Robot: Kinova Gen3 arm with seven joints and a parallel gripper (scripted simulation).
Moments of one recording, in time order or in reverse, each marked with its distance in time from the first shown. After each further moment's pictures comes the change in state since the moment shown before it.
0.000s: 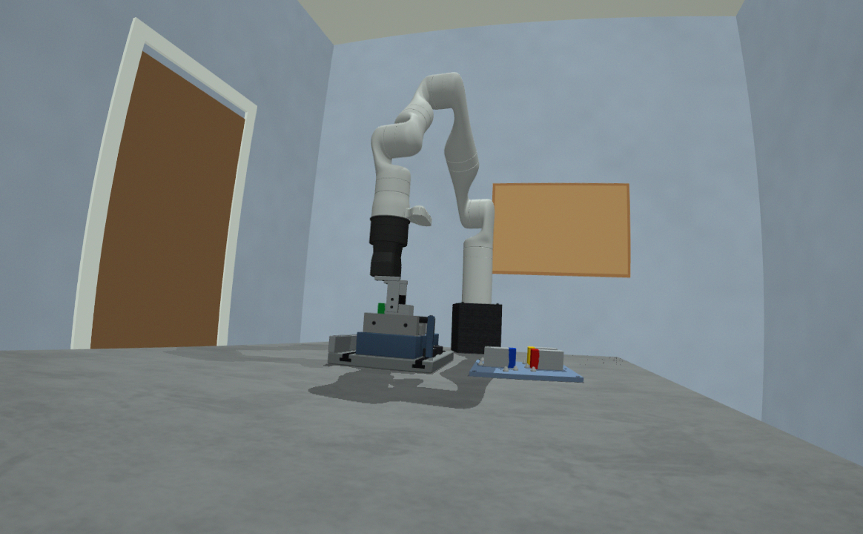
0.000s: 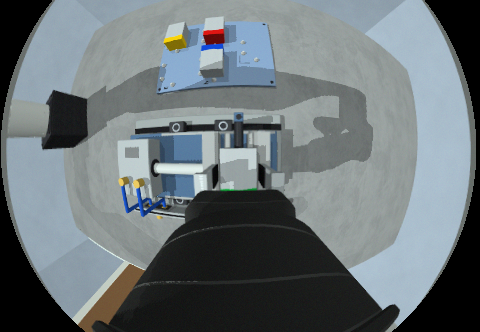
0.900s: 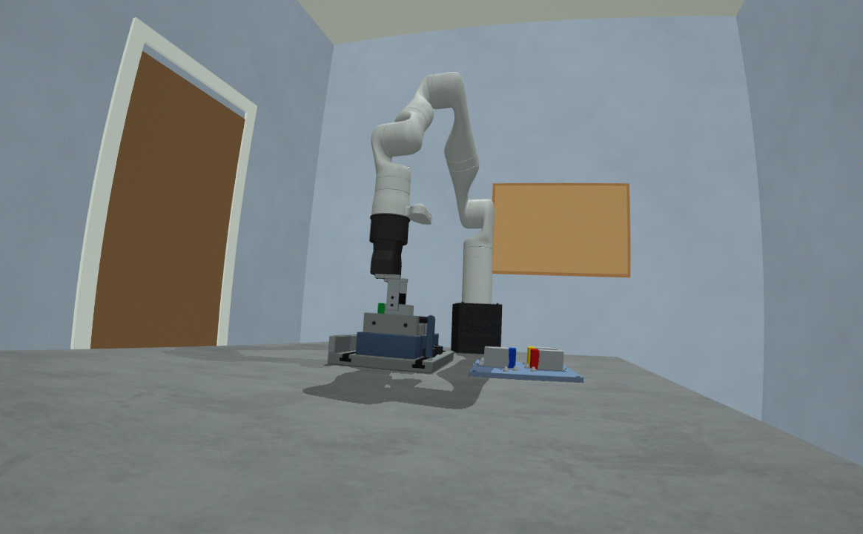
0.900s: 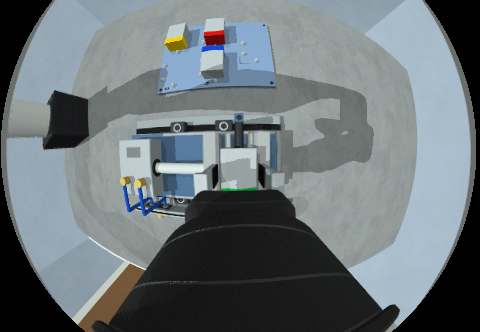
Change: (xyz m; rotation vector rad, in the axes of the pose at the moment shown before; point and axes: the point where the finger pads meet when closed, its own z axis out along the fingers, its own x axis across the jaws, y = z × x) arm 0.000 0.000 -0.004 0.000 -0.002 0.000
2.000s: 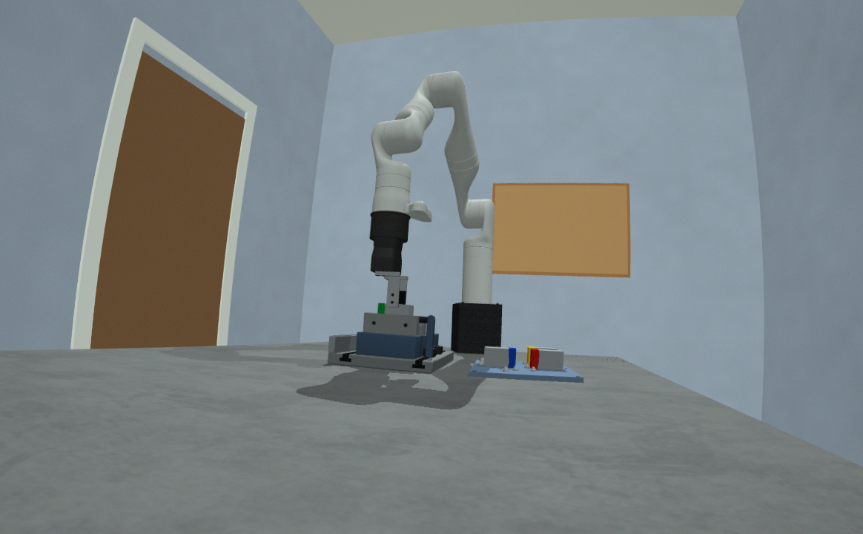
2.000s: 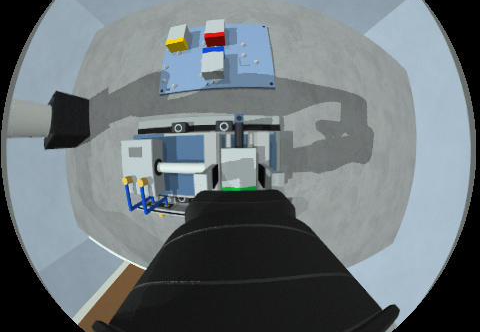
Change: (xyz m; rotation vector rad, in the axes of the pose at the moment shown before) arm 0.000 0.000 -0.005 0.000 0.000 0.000
